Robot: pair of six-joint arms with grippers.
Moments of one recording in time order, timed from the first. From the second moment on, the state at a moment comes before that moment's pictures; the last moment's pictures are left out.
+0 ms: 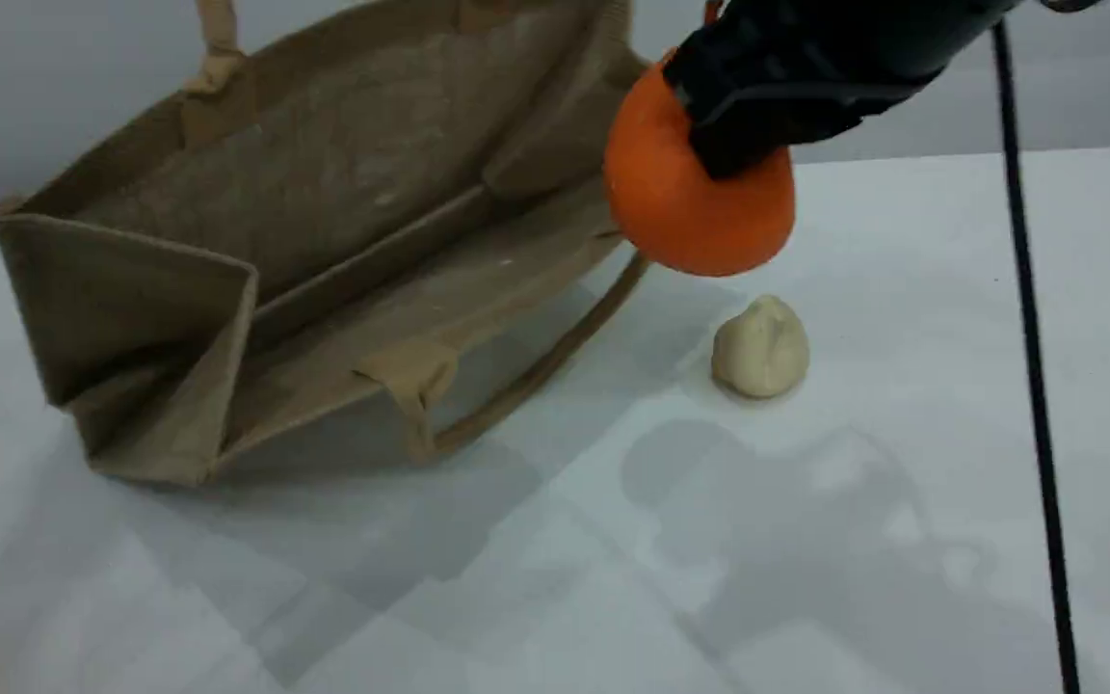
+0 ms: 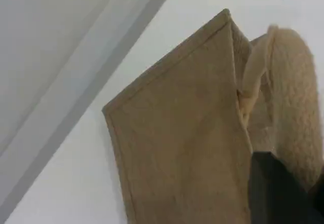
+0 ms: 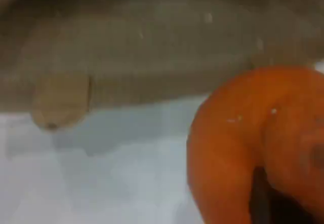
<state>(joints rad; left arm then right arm) -0.17 1.92 -2.06 -0.55 1.22 0.93 0.53 1.56 -0.93 0.21 0.28 -0.21</state>
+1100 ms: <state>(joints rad) -0.23 1.92 -2.06 -0.58 1.22 0.92 0.64 1.97 -1.17 0.22 0.02 -0.27</state>
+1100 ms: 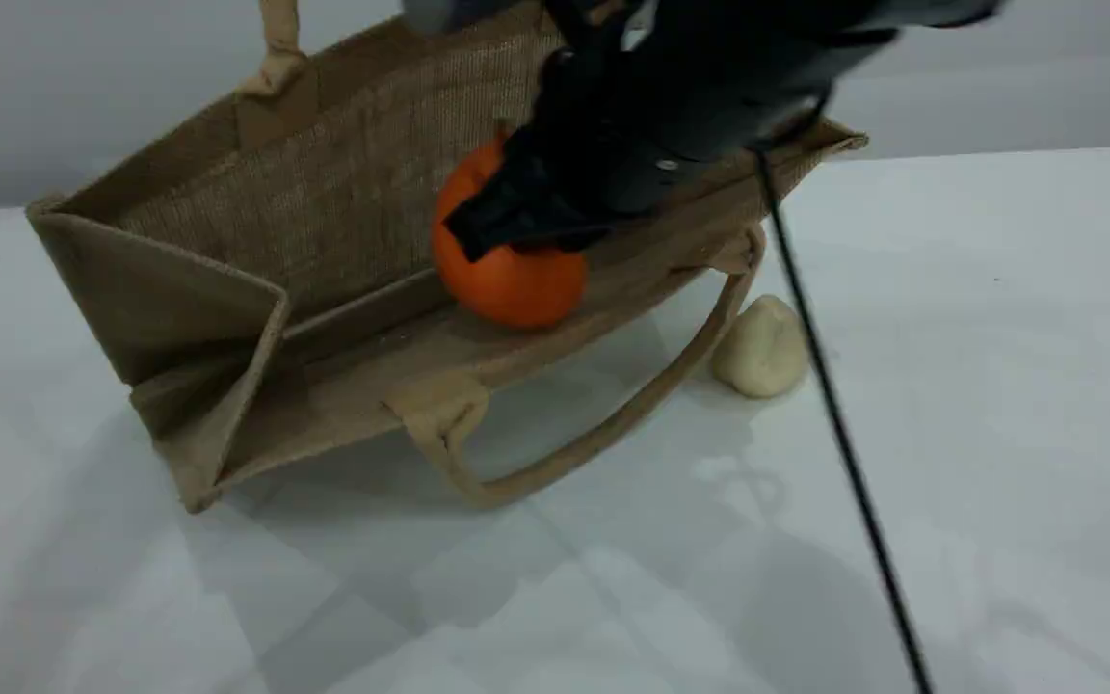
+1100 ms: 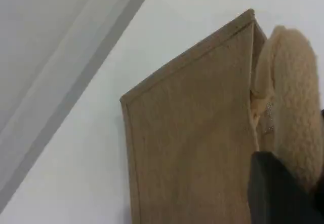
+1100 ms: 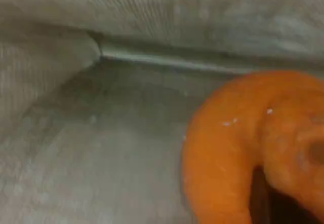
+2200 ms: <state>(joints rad) -0.23 1.92 -2.06 -0.58 1.22 0.88 0.54 1.86 -1.39 0.18 0.56 -0.26</state>
